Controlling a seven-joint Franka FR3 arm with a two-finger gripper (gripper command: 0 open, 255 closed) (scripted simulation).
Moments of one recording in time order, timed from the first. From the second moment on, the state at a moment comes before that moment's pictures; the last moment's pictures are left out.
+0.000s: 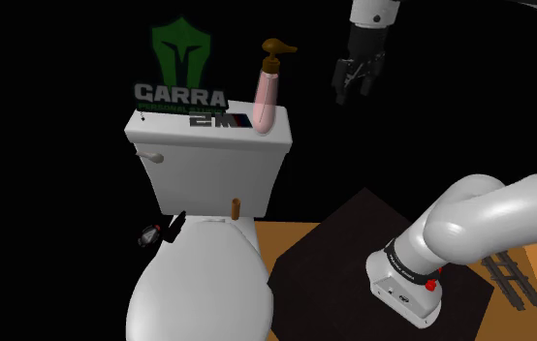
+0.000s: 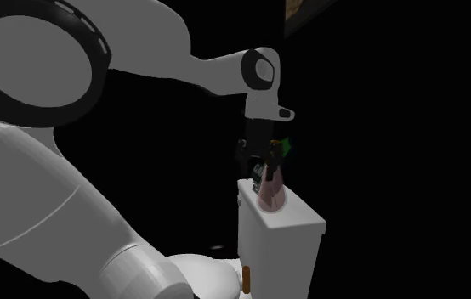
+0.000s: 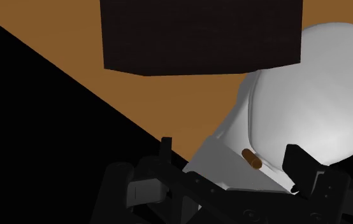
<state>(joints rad) 0.01 -0.52 0.01 -2.17 -0.04 1.49 0.10</state>
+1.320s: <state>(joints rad) 0.08 0.25 0.09 -1.10 -0.09 1.25 0.13</state>
